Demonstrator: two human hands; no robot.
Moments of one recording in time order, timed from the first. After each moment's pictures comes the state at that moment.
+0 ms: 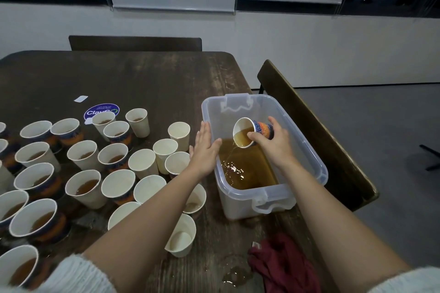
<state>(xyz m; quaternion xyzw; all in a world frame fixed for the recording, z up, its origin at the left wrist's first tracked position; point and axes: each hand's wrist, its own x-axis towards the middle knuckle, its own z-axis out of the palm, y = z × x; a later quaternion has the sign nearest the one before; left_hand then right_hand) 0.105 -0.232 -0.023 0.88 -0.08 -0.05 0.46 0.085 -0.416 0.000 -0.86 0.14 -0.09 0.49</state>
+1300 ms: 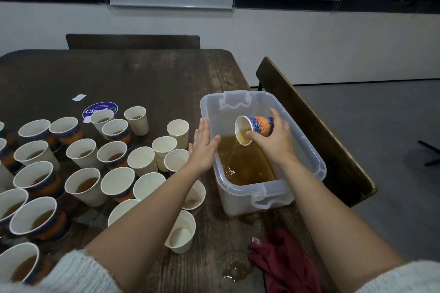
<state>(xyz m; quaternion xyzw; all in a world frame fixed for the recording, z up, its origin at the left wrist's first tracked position) 0.106 -0.231 -0.025 0.87 -0.09 -0.04 0.48 0.082 -0.414 0.002 -0.88 0.12 -0.15 0.43</state>
